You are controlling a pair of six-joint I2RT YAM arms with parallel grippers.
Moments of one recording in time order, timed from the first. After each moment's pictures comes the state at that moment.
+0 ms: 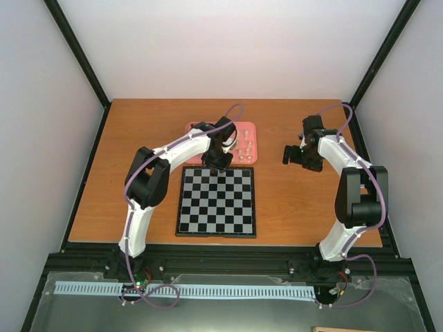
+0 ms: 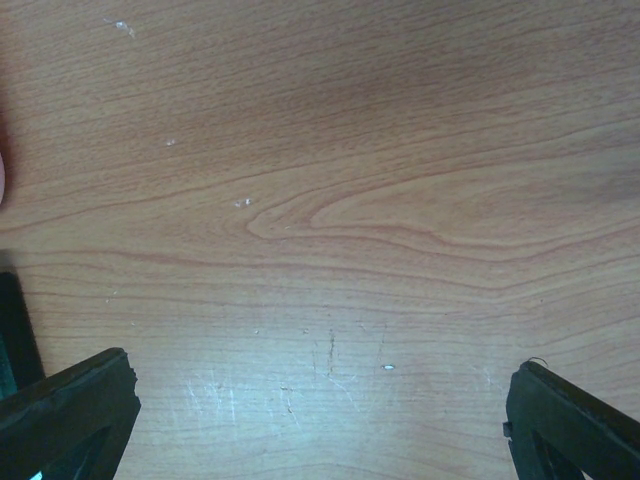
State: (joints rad) left arm -0.64 2.16 1.78 -0.98 0.06 -0.18; right arm 0.07 1.74 1.26 -0.82 -0.11 0.25
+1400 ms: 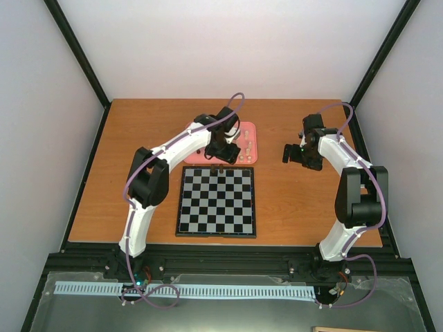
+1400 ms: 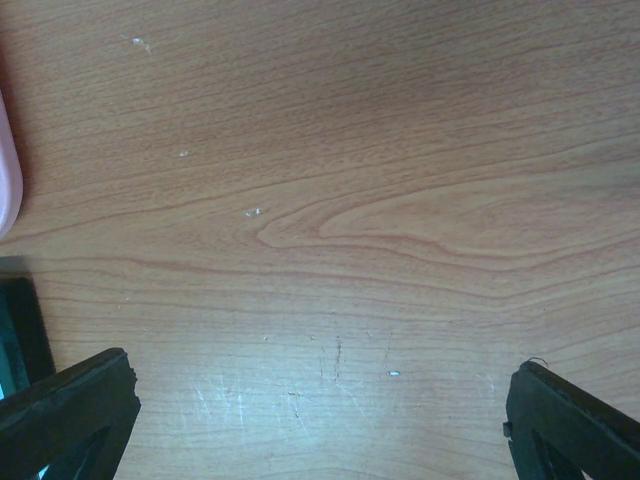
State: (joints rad) left arm -0.64 2.18 1.92 -1.01 0.08 -0.18; right arm 0.07 1.74 1.27 -0.82 -0.11 0.25
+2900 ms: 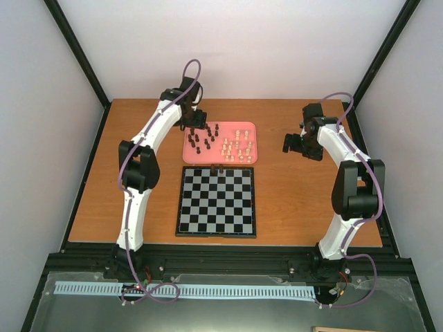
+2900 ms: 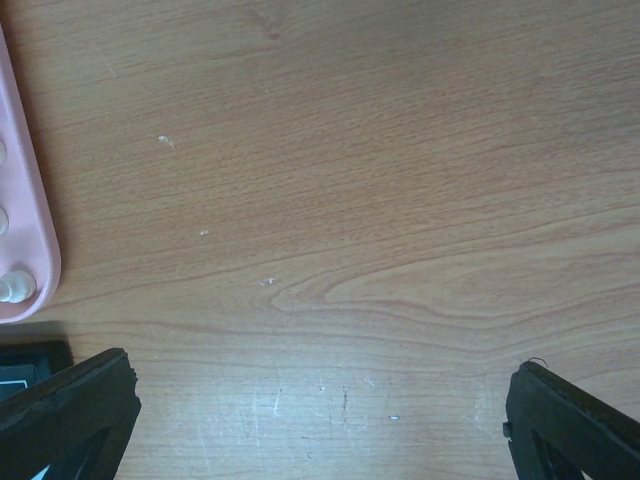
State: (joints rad) left arm -0.33 2.31 2.28 -1.09 -0.12 -0.20; right arm 0.07 1.82 1.45 -0.89 -0.08 0.28
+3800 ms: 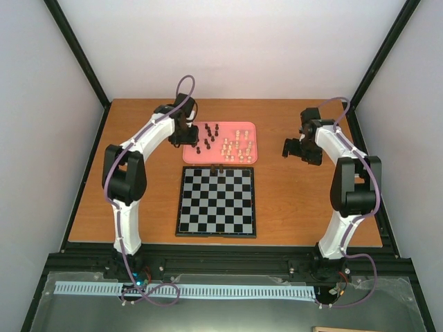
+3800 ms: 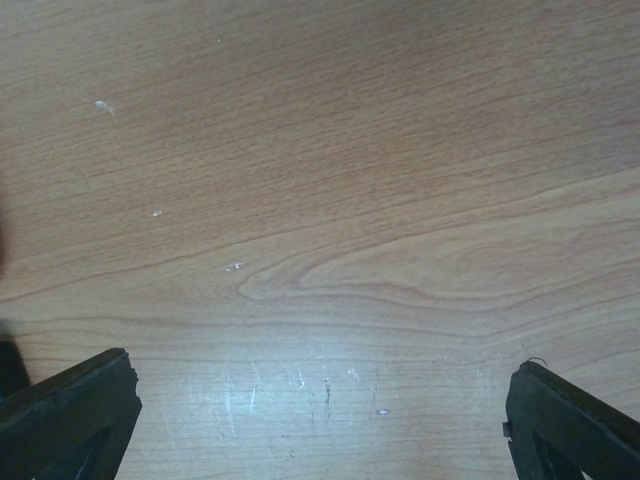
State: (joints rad) left arm -0.34 2.06 1.79 -0.93 -0.05 -0.27; right arm 0.07 1.85 1.43 -0.90 -0.07 0.30
